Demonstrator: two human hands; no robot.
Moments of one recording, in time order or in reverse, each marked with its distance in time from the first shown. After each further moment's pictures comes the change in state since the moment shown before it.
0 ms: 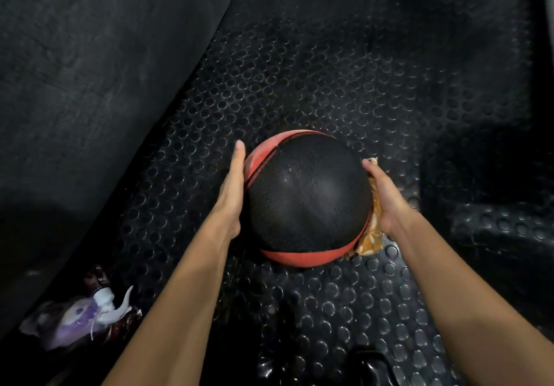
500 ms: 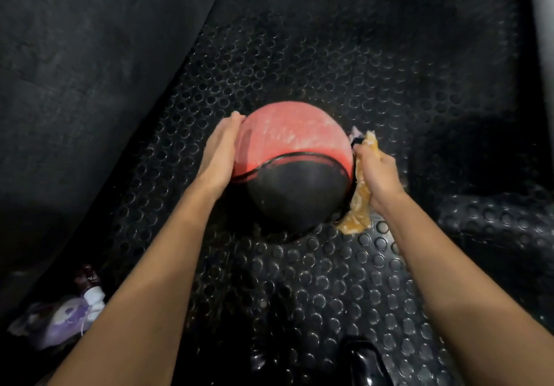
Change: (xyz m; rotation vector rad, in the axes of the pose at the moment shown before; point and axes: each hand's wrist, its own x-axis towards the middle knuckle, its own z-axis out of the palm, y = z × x) left_hand 0.016 0.035 0.007 0.228 0.113 0.453; right_hand -0.008 -0.021 0.013 -0.152 0.318 -0.375
